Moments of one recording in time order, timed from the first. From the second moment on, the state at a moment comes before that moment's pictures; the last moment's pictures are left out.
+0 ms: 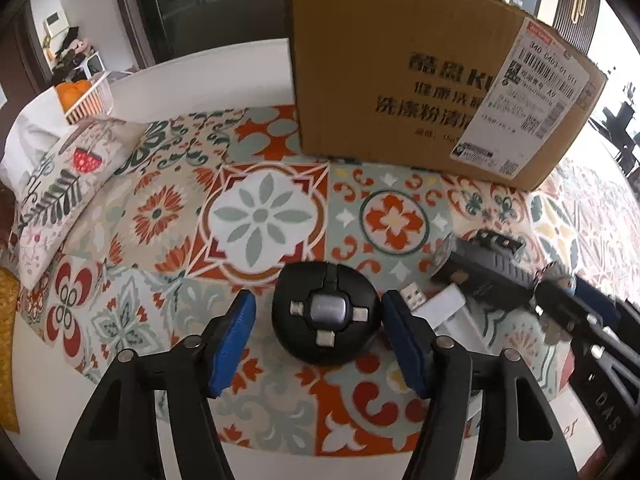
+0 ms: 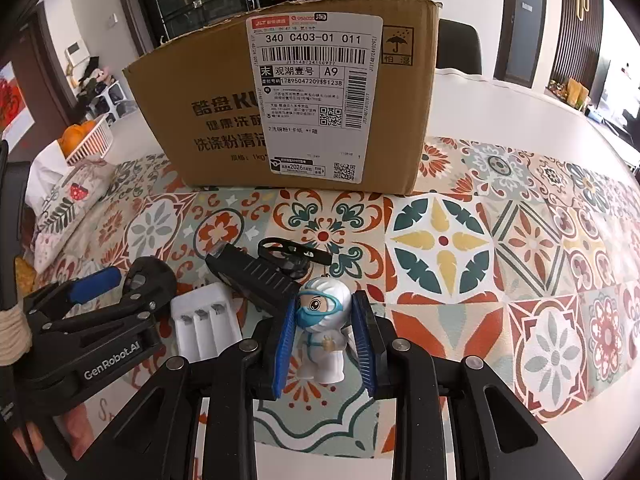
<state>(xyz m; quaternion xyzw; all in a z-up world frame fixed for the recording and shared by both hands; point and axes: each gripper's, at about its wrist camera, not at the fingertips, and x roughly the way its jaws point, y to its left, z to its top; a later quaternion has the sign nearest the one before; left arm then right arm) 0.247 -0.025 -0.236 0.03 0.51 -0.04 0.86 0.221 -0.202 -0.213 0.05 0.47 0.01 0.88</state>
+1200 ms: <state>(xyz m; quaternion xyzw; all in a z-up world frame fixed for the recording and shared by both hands) 0.201 -0.029 -0.134 0.03 0.43 -0.08 0.90 0.176 -0.198 -0.122 0.04 0.41 0.02 0.91</state>
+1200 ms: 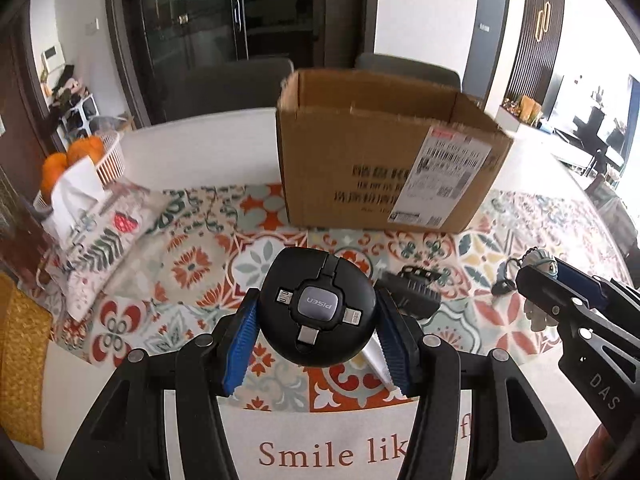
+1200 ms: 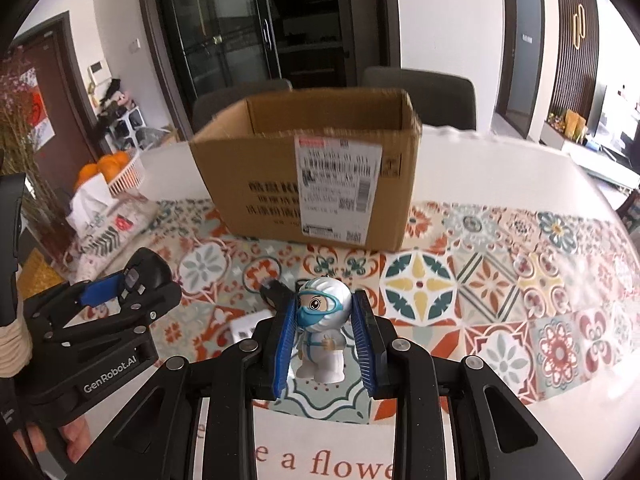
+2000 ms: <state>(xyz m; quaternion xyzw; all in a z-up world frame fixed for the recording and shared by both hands) 0.214 -0.039 -0.055 0.03 0.38 -0.12 0.92 0.175 -0.203 -0.040 0.03 0.32 0.02 0.95</state>
